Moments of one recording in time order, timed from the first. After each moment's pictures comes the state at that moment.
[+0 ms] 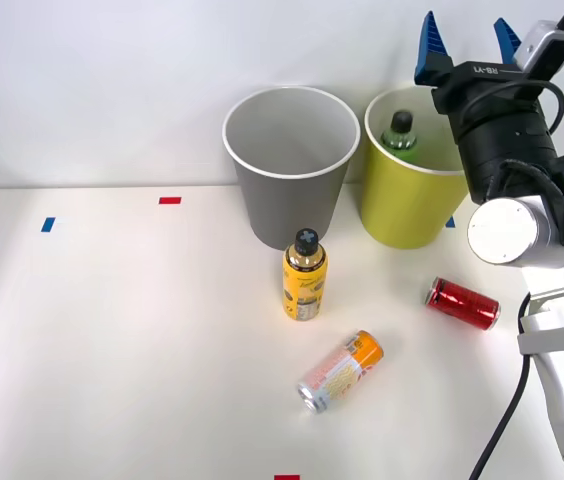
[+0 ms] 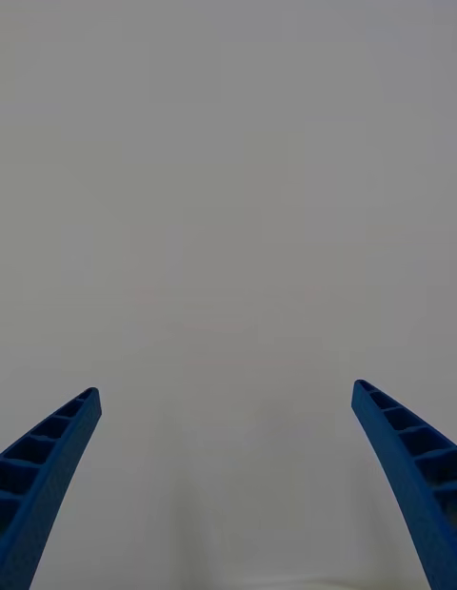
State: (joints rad) arm -0.41 -0.22 -0.02 -1.64 -0.79 -0.06 1.96
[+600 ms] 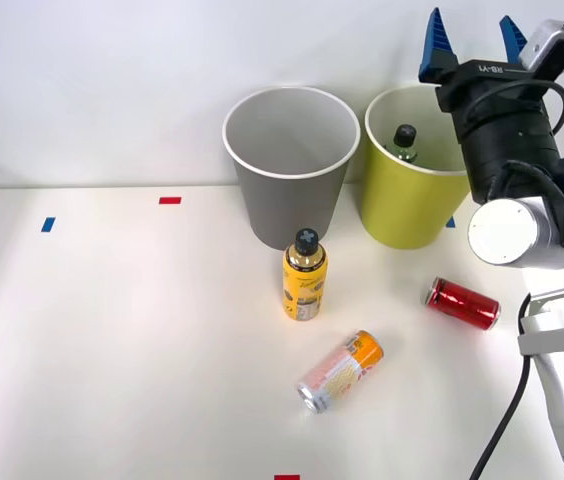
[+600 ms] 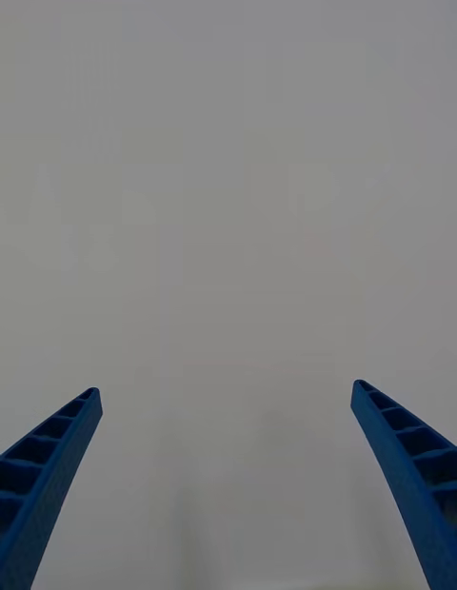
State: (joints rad) arm -0.41 -0.22 -0.02 -1.64 -0.79 -0.08 1.96
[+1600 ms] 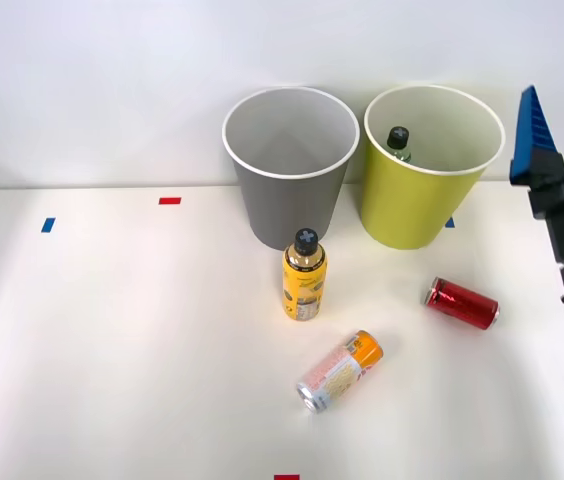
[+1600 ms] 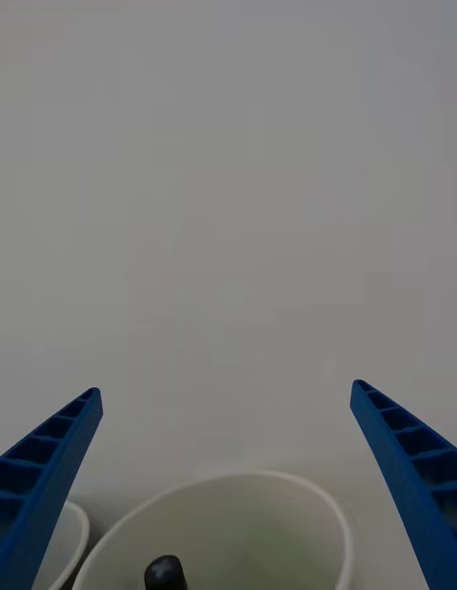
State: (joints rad) arm 0.23 -0.32 -0.03 -2.25 -0.84 -0.11 1.89
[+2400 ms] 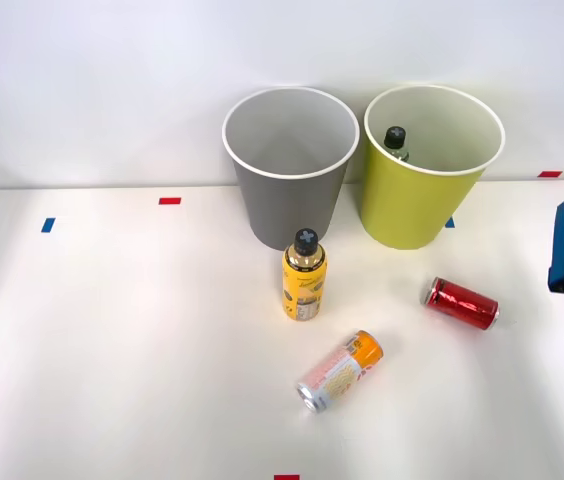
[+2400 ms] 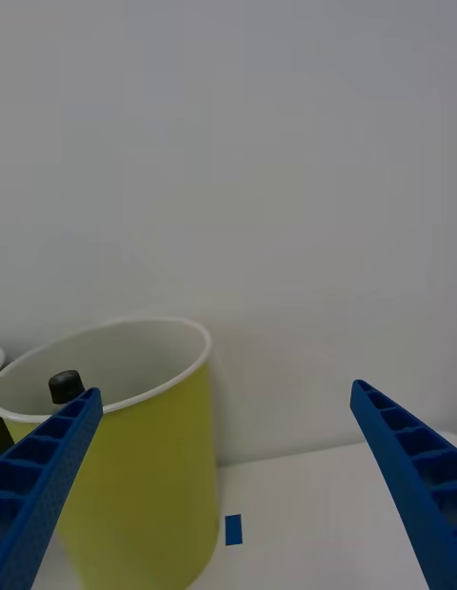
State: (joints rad) arm 0.60 -0.31 -0.07 -2.35 -0.82 -0.12 1.90
